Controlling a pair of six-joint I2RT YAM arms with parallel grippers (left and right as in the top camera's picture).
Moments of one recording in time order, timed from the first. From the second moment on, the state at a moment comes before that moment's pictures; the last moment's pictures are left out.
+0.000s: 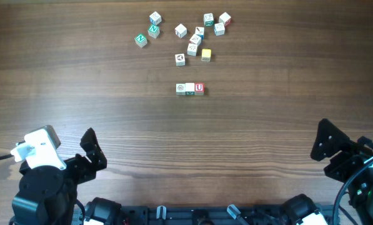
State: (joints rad) left arm -0.29 0.51 1.13 -1.19 -0.41 -0.46; right arm 0.46 0.63 1.38 -1.29 0.48 0.69
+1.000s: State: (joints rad) left arm -0.29 0.51 1.13 -1.19 -0.41 -0.46; right arm 0.03 0.09 0.34 -0.04 0.15 0.26
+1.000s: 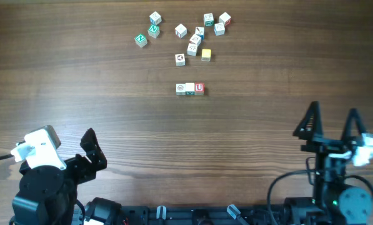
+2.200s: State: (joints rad) left arm -0.29 0.51 1.13 -1.19 -0.41 -0.46; right arm -0.03 0.02 0.01 0.01 0.15 0.25
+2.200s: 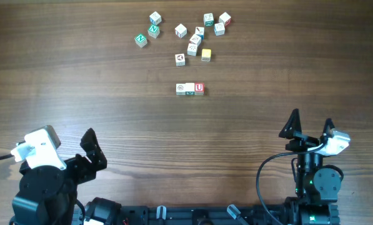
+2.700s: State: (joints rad) left arm -0.29 0.51 1.13 -1.19 -0.41 -0.46; right arm -0.03 0.02 0.01 0.00 0.04 0.15
